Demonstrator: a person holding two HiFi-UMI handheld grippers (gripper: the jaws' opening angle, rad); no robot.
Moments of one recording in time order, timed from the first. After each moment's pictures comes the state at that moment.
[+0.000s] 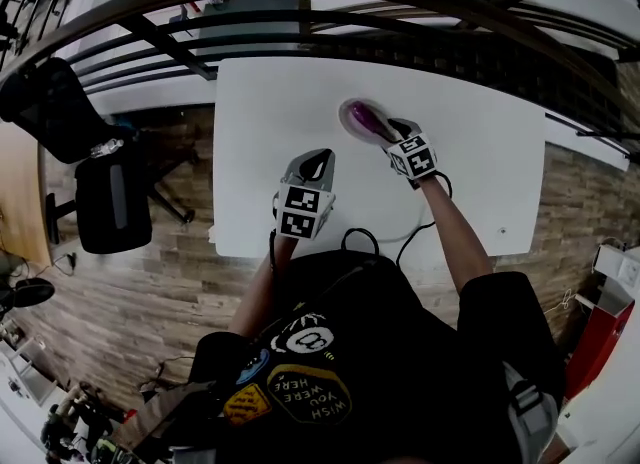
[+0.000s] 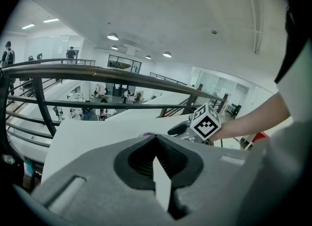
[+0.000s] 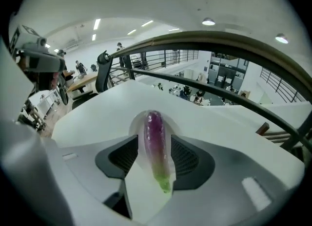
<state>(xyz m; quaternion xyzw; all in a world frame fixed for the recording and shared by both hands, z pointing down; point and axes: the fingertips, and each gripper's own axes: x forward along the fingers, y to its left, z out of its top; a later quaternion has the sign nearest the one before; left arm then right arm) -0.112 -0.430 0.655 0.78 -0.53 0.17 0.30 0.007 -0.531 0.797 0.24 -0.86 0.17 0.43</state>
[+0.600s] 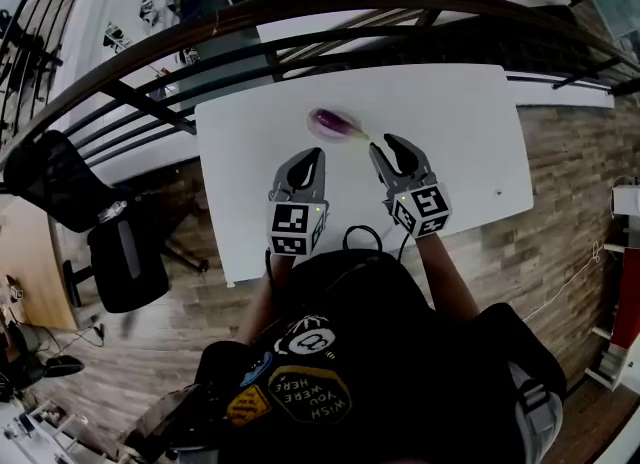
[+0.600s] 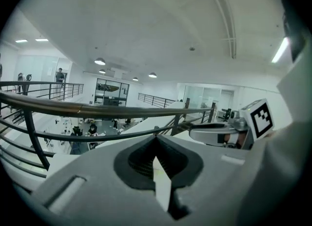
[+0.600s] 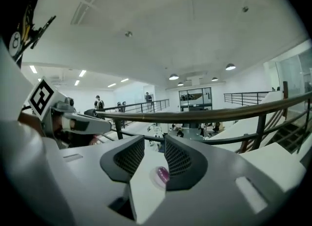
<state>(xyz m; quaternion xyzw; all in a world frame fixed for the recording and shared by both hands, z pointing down) -0.065 -0.419 0.541 0.83 -0.52 0.10 0.17 0.047 -0.445 0.546 0.43 -0.89 0.11 0.11</state>
